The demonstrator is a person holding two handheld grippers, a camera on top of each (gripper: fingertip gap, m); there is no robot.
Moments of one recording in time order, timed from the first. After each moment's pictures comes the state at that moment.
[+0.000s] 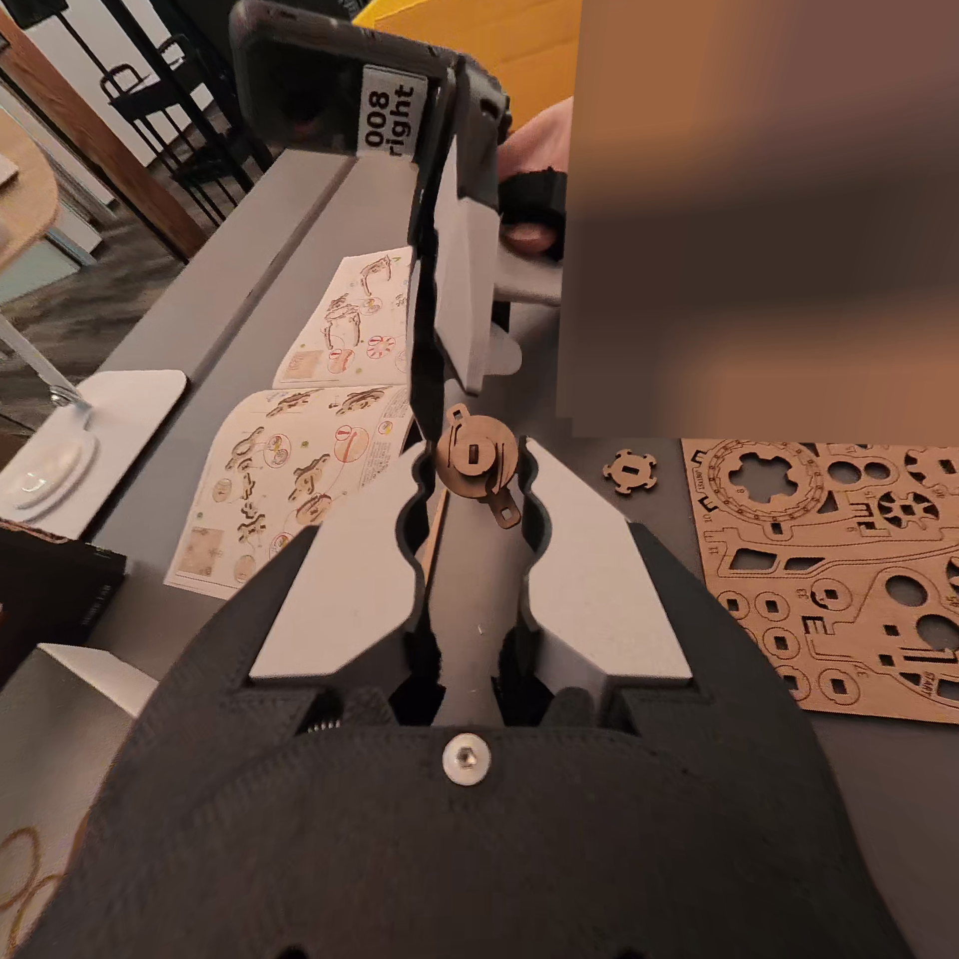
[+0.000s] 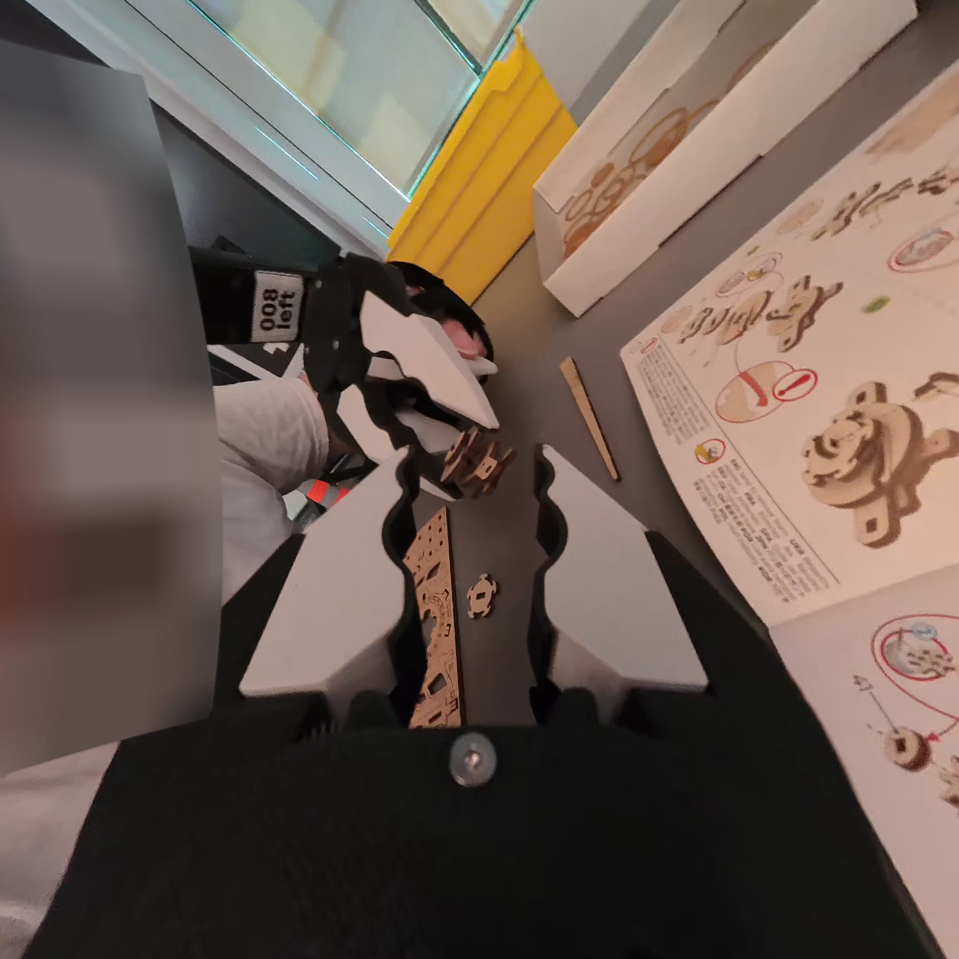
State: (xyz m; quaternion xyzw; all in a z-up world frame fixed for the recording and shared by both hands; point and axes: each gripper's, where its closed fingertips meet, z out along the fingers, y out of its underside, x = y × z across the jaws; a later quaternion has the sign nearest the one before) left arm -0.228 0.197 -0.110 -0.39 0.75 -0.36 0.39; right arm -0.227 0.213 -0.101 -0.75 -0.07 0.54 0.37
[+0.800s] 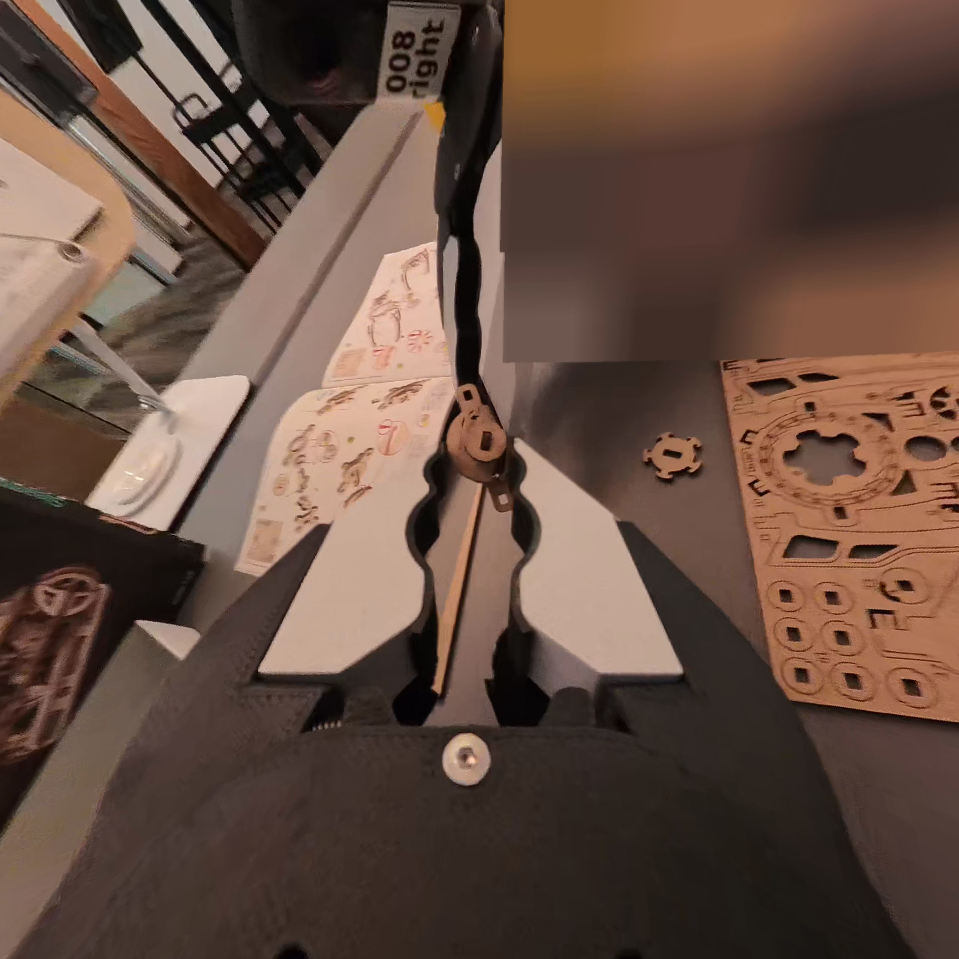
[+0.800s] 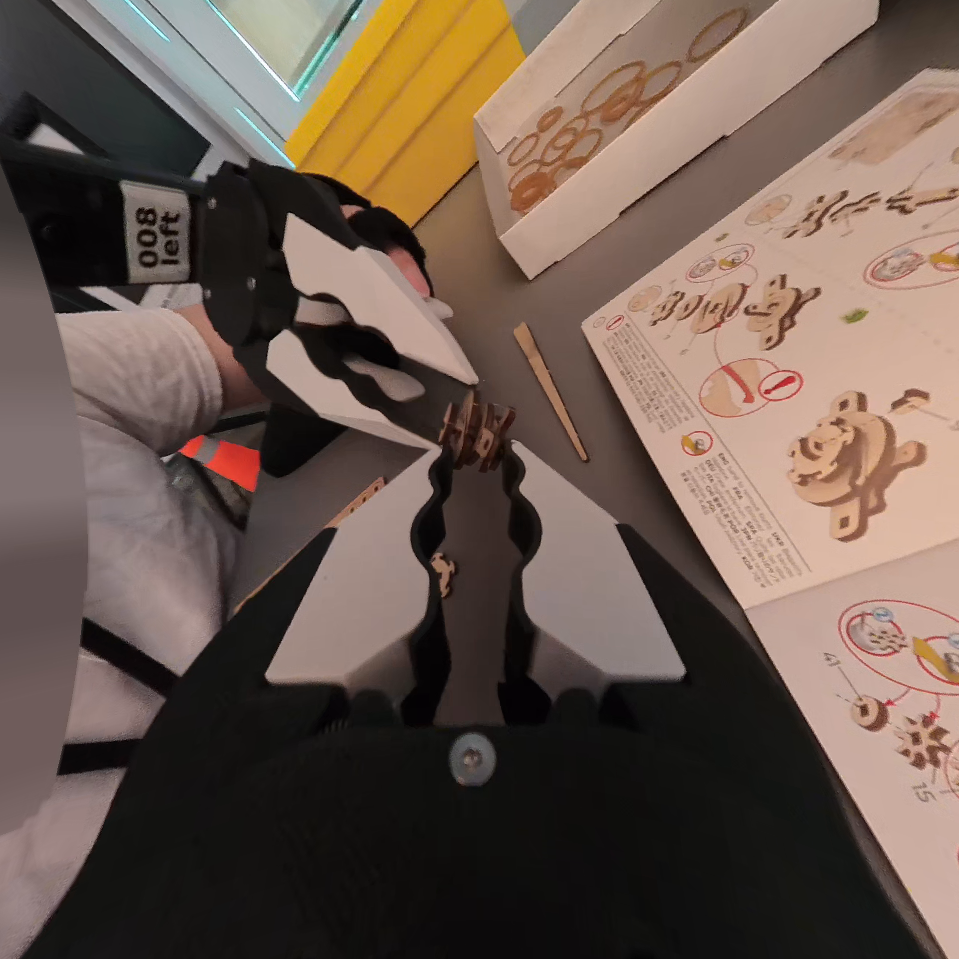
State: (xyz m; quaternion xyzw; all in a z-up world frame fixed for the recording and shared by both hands) left arm -0.228 0.207 -0.108 -0.38 0.75 -0.32 0.43; right arm -0.231 0.213 -0.119 -0.82 -0.12 0.43 0.37
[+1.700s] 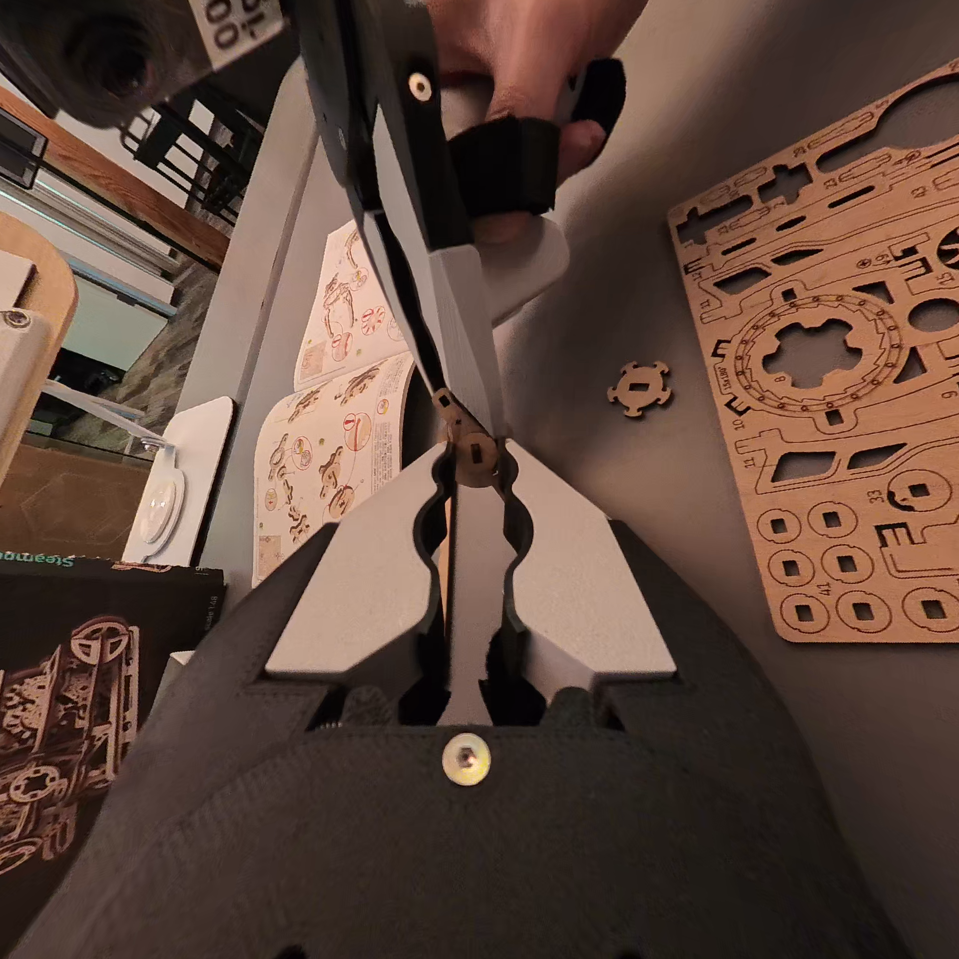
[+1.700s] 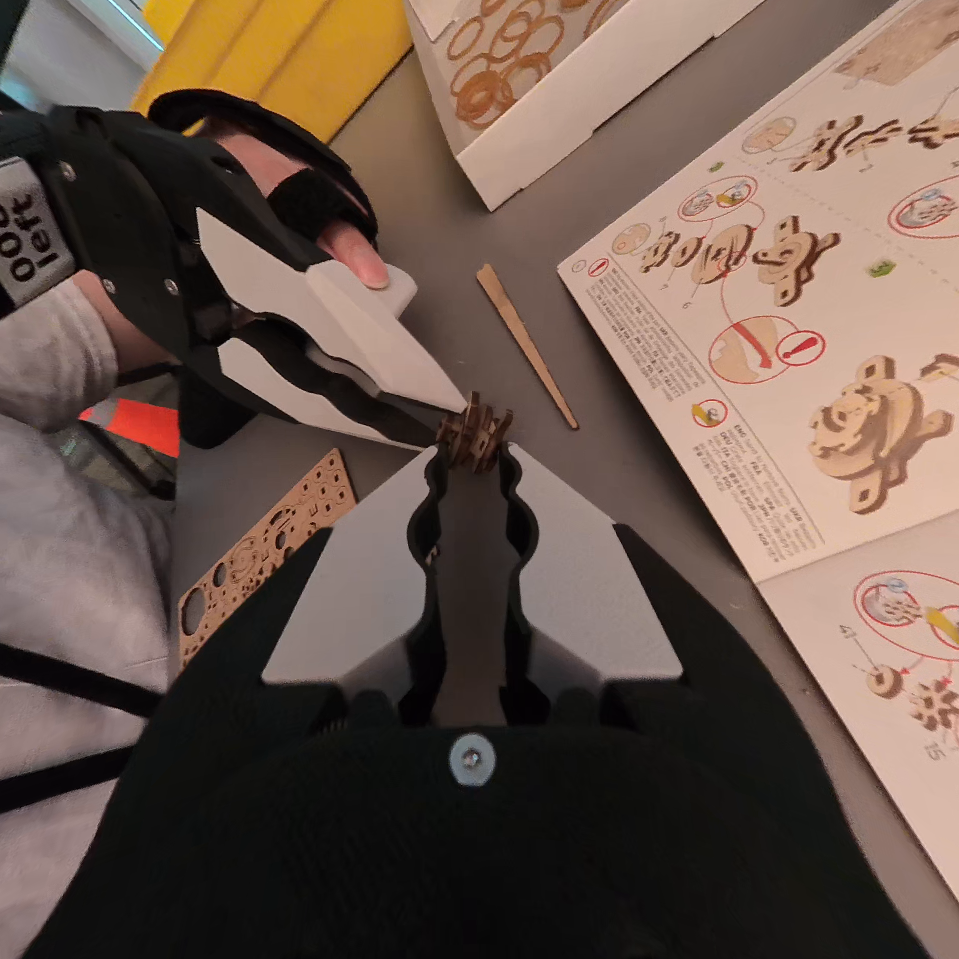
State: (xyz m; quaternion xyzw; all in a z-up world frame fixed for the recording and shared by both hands) left arm -0.234 0.200 -0.132 -0.30 0.82 -0.23 0.44; right arm -0.237 0.208 -0.140 -0.87 -0.13 0.35 0.32
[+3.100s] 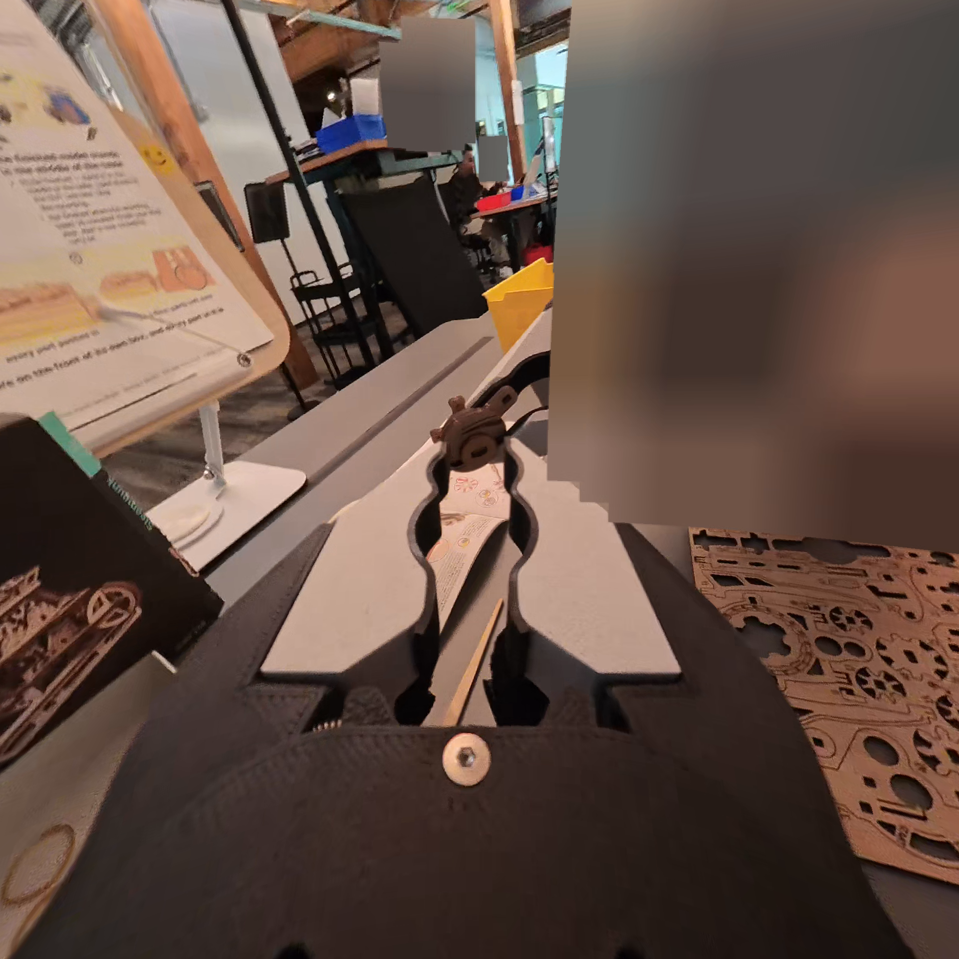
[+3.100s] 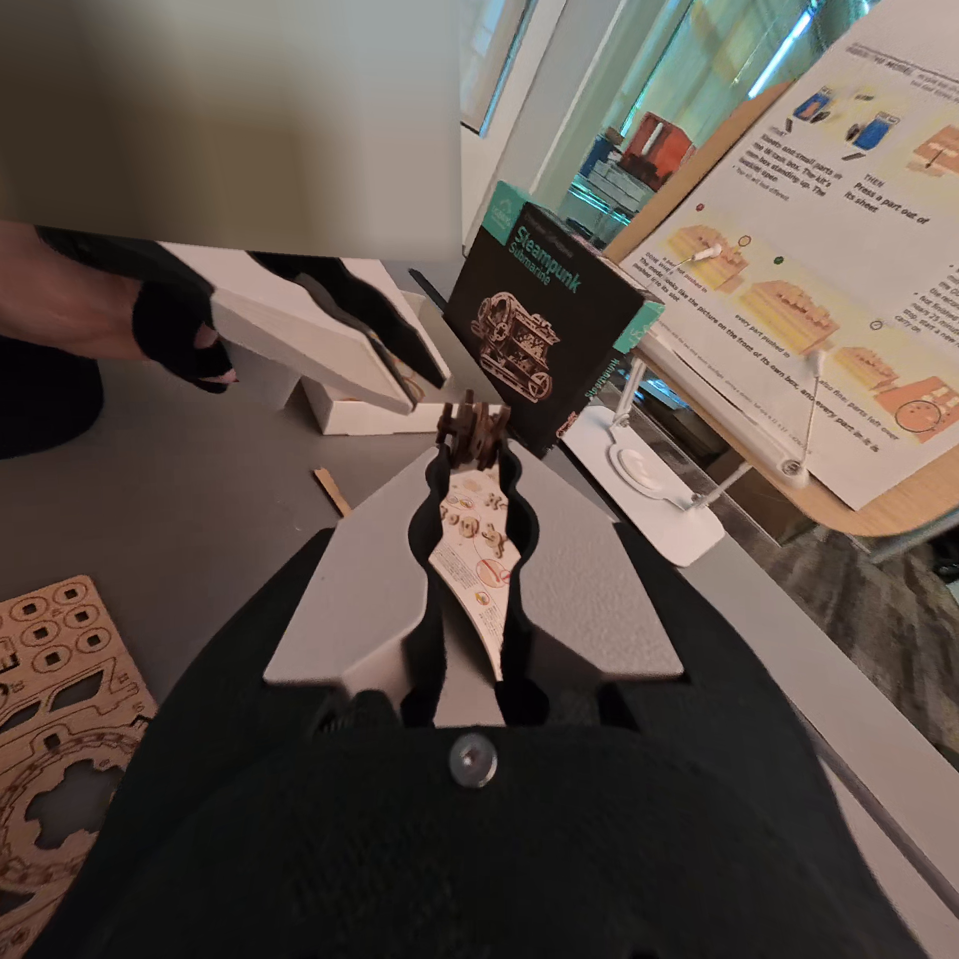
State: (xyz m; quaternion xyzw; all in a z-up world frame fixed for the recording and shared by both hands) left arm -0.239 0.217 -0.022 -0.40 0.60 -0.48 0.49; right arm -0.222 0.225 -0.031 -0.72 -0.23 -0.10 0.64
